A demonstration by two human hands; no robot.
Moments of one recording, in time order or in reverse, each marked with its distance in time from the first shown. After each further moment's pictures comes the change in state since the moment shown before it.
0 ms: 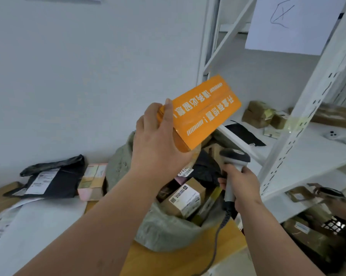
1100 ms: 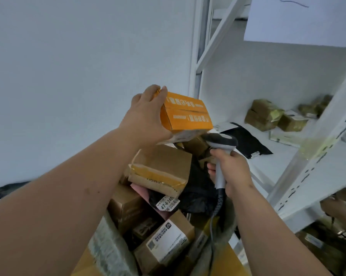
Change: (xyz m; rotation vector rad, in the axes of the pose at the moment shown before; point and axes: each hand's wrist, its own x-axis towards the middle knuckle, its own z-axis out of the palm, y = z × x) left_hand 0.164 -0.019 0.082 0.137 -0.299 0.076; right_hand 0.131 -0.045 0.036 0.046 -0.132 0.019
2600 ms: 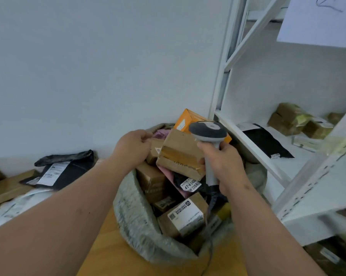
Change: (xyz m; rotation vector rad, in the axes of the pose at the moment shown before) left_hand -0.112 -0.057 0.009 -0.392 -0.010 -0.551; right_hand -0.089 -0.011 0.039 -0.240 -0.271 -0.178
